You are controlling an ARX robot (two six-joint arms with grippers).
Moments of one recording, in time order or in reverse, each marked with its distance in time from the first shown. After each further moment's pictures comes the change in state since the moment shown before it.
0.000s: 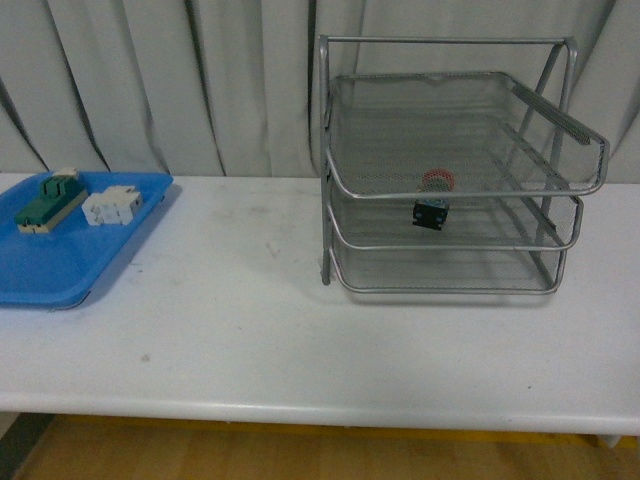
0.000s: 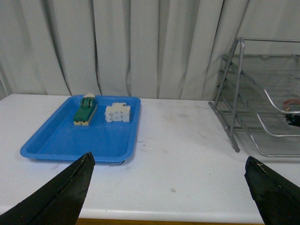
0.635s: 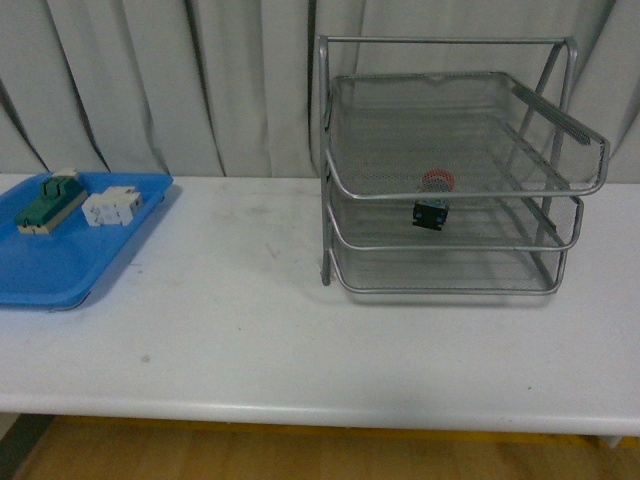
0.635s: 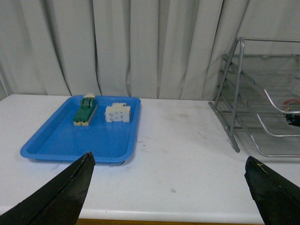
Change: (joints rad) left arm 0.000 0.000 0.000 0.000 0.000 0.000; right arm 0.001 -0.366 -0.212 -0.180 0.001 -0.034
